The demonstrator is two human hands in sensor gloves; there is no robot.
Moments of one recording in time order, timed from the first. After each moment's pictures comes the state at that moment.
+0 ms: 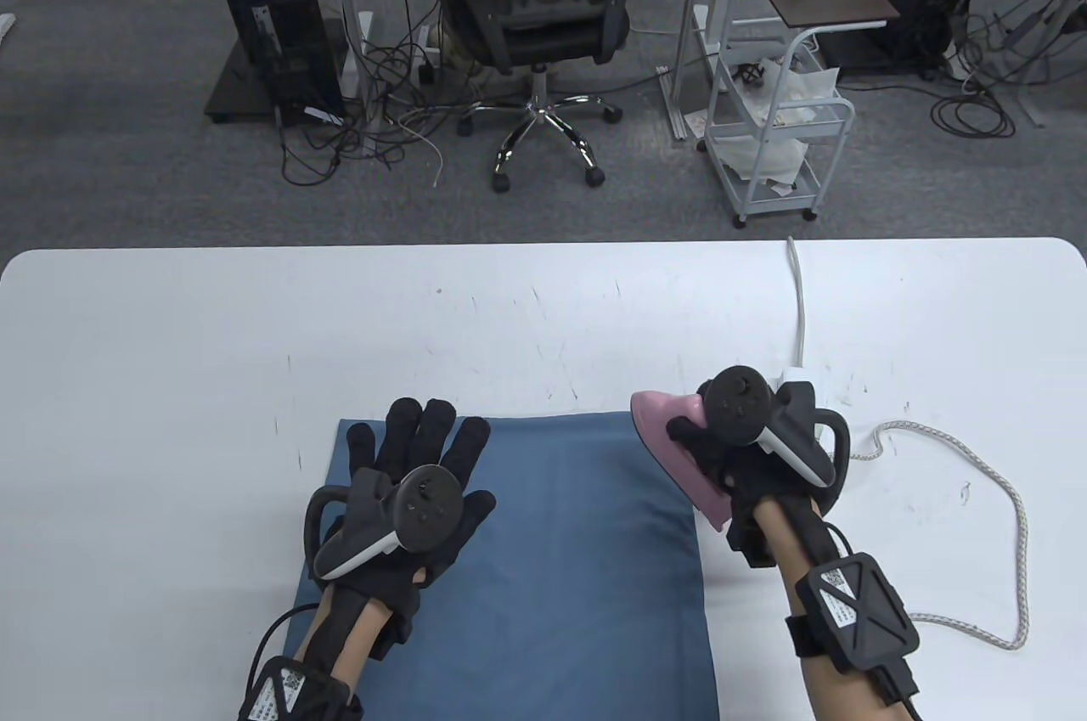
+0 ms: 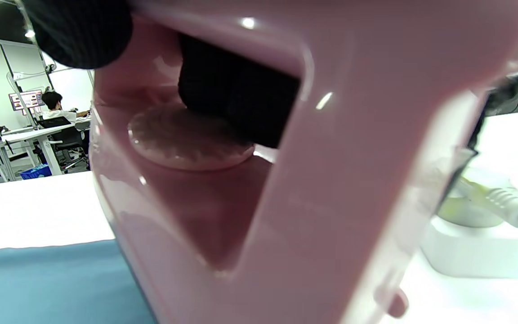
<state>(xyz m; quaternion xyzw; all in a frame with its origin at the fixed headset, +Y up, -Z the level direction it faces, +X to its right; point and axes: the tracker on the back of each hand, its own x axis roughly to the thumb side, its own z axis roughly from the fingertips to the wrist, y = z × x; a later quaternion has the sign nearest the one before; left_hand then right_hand) -0.166 -0.657 -0.304 -0.05 -0.15 0.06 0.99 0.176 -0.643 -0.380 0.01 -0.01 0.99 0.12</state>
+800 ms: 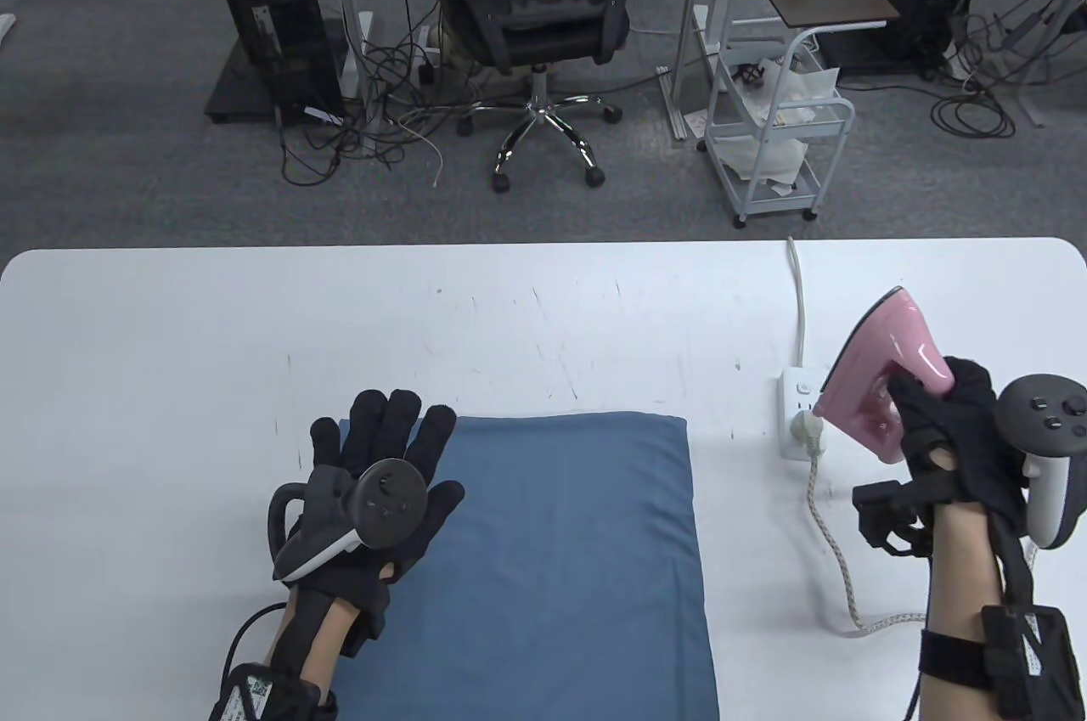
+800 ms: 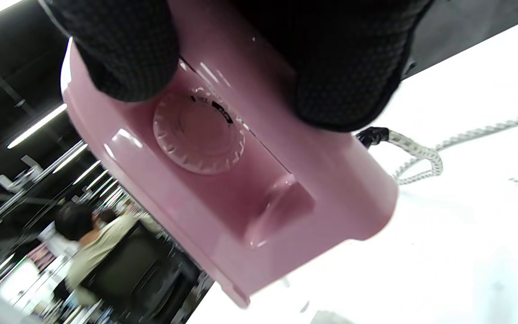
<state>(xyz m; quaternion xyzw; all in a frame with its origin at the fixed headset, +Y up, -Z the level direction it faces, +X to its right) -0.194 -0.638 -0.299 -0.02 -0.14 0.08 0.99 0.358 -0.605 -0.321 -0.31 -0.16 0.85 0.39</state>
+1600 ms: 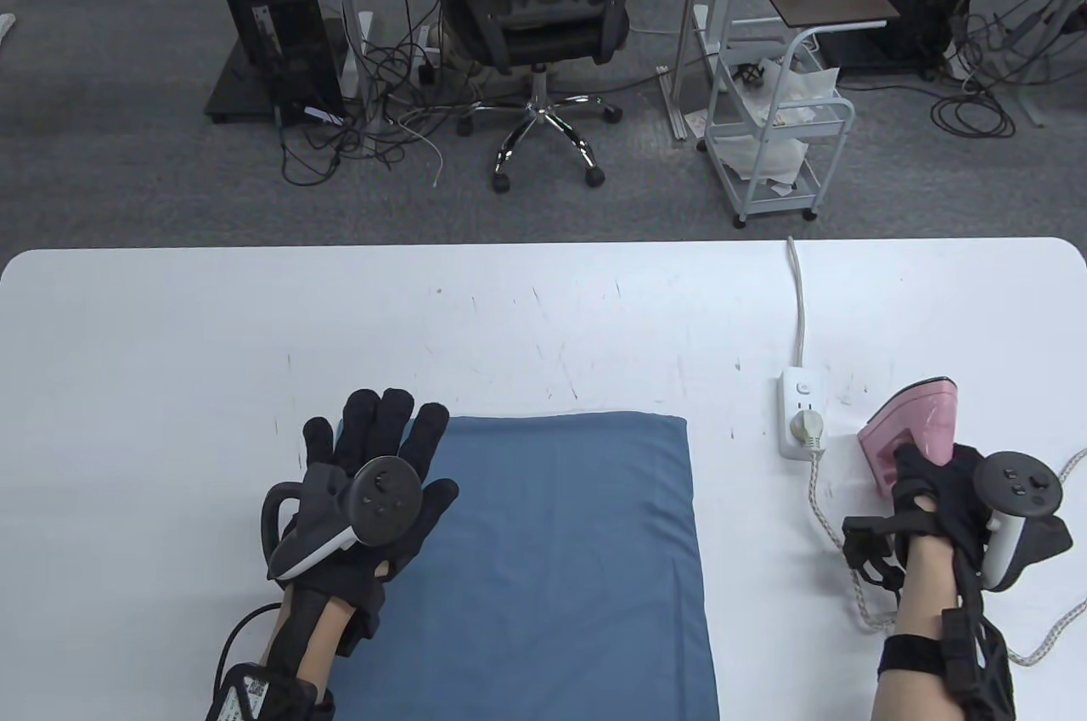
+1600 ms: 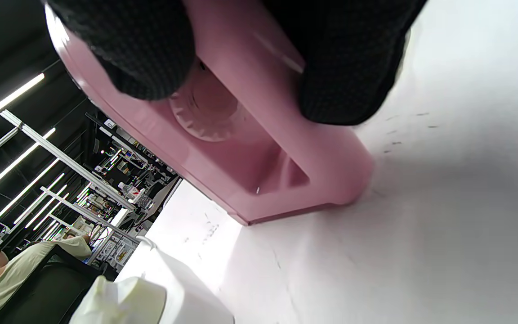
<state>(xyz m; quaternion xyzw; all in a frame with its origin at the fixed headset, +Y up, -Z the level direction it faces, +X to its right) -0.198 -0.638 -0.300 -0.03 -0.13 0.07 0.99 0.392 -0.738 -0.331 -0.39 -0.13 0.81 0.42</state>
